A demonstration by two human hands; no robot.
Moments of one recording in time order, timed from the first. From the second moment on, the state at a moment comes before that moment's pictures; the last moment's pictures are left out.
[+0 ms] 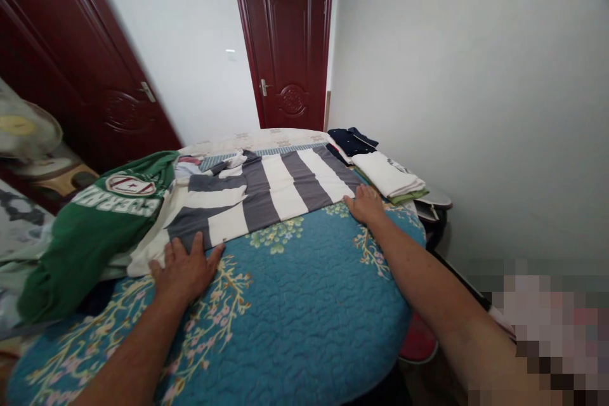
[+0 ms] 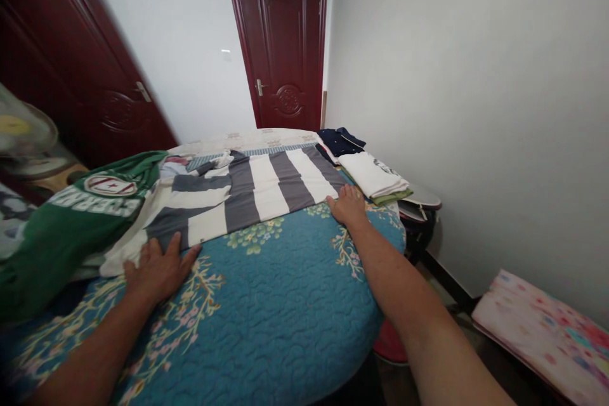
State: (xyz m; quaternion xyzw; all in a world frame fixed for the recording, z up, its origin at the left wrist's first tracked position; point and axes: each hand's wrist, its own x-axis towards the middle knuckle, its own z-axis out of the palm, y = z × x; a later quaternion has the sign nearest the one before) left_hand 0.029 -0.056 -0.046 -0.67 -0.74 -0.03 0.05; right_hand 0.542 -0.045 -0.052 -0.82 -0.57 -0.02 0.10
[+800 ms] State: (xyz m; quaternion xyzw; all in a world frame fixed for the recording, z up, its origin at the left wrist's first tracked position) left_hand 0.012 -0.025 0.003 -0.66 -0.74 -0.09 0.09; right_hand 0.558 -0.034 -0.083 -0.76 -0.60 -0.17 0.19
